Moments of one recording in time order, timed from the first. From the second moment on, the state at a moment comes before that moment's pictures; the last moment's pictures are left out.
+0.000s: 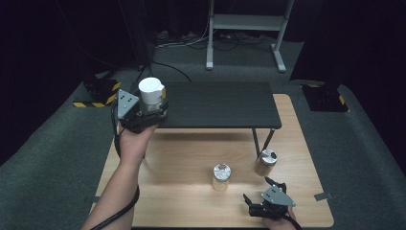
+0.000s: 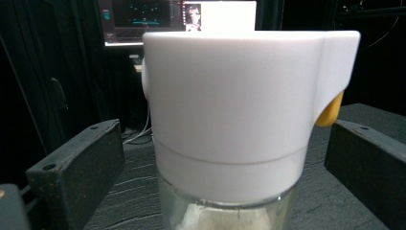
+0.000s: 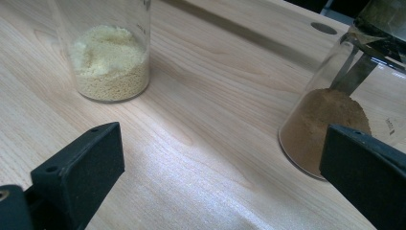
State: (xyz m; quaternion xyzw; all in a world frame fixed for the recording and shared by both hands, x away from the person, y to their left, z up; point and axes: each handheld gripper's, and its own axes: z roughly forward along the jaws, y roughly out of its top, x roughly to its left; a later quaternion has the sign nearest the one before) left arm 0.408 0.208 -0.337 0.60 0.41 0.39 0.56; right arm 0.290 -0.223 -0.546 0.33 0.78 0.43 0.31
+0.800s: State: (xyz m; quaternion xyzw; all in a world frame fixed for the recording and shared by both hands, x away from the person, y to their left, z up) left arm 0.374 0.218 -0.342 0.59 0.40 0.39 0.58; right arm 0.290 -0.222 -0.546 0.33 0.79 0.42 0.31
